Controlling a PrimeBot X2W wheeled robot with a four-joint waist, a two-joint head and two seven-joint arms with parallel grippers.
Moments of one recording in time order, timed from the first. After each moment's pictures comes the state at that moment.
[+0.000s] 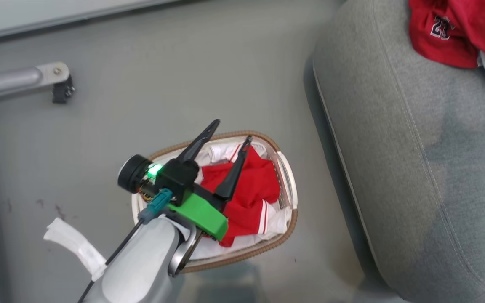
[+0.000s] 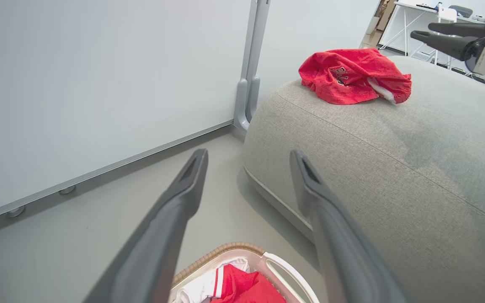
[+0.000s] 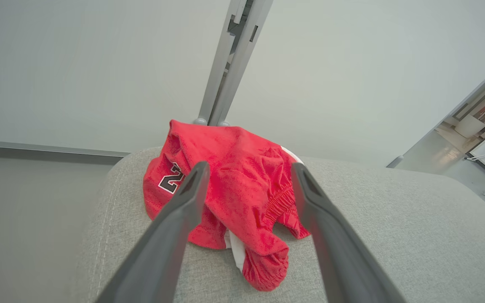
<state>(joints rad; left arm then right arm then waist) -0.49 0.14 -0.62 0.33 -0.32 -0.13 -0.26 -0.70 -0.34 -0.22 0.61 -0.05 0.13 -0.26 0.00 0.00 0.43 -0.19</state>
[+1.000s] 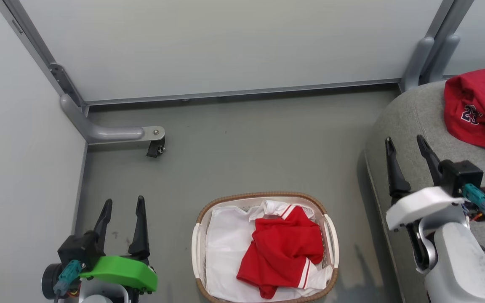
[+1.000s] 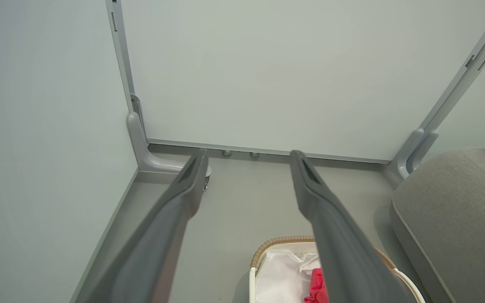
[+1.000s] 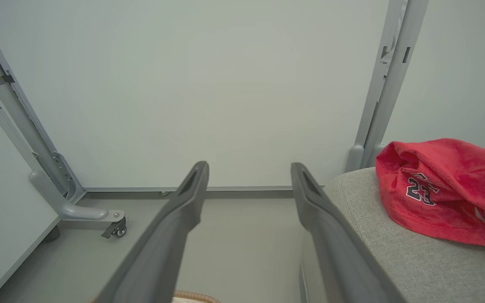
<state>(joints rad) -0.10 0.06 -0.08 0.34 -0.28 -0.13 -0.26 -0.36 -0.05 -0.08 0.43 0.11 0.13 -0.26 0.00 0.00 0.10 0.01</state>
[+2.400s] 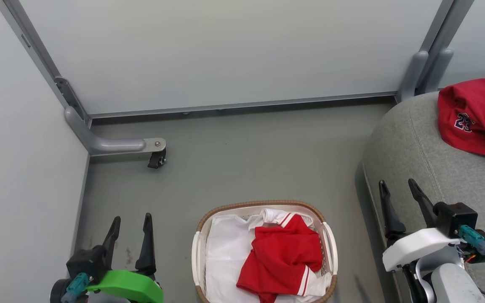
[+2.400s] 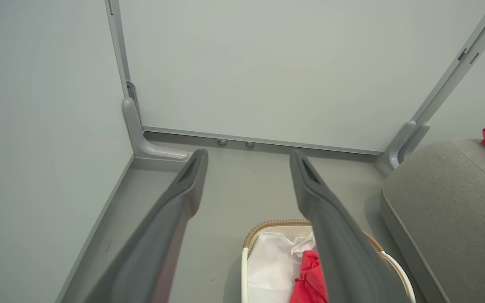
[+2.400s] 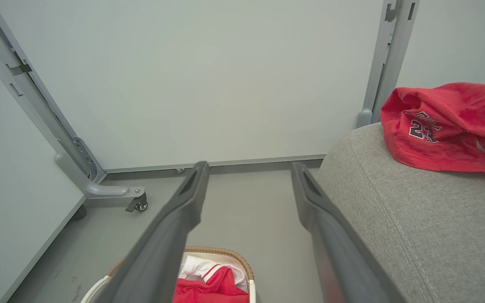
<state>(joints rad) -0.05 0.05 -0.11 0.36 -0.30 -0.13 -0.26 -0.17 -0.05 -0.03 0.37 0.19 0.13 -0.26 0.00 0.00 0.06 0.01</state>
